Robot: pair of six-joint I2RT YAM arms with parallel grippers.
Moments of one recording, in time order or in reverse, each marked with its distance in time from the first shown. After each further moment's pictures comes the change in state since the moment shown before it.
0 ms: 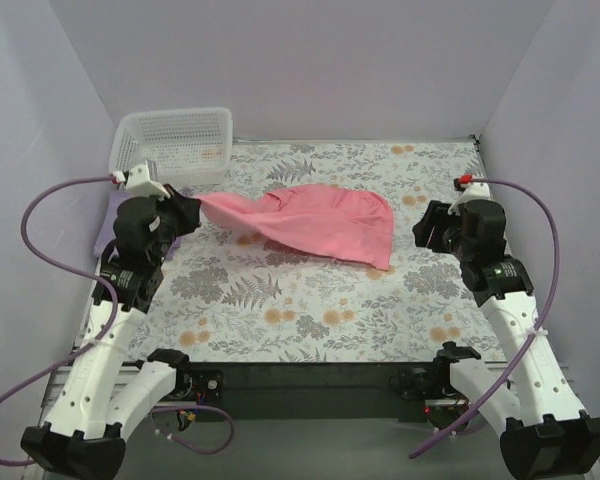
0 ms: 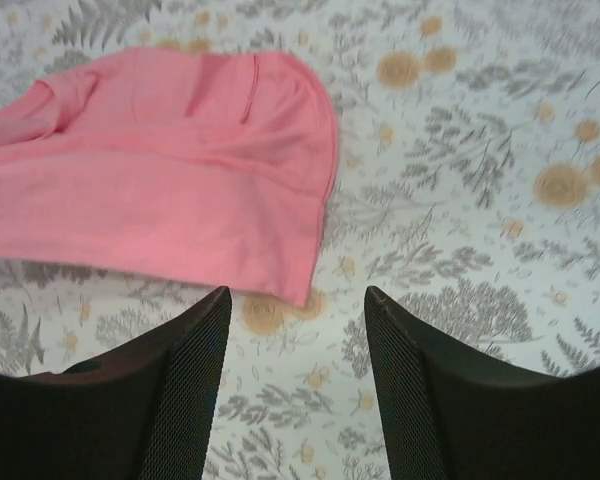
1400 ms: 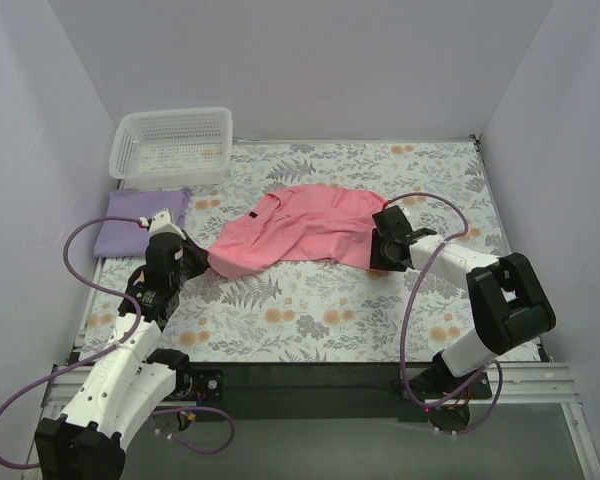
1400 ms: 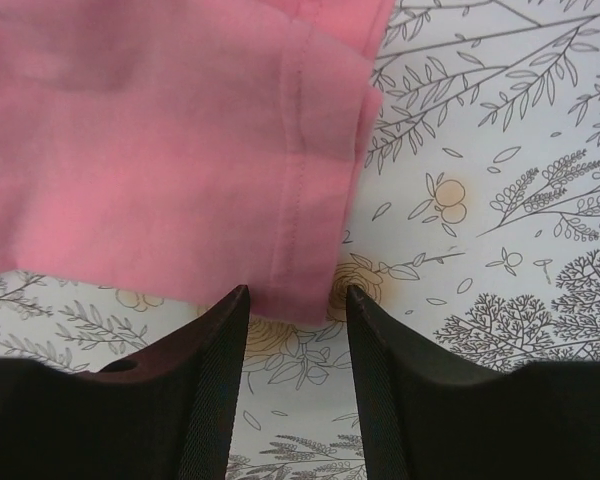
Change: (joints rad) left arm 0.000 -0.135 -0.495 0.049 -0.046 -0.087; right arm 0.296 0.659 -0.091 0.139 0.204 0.227
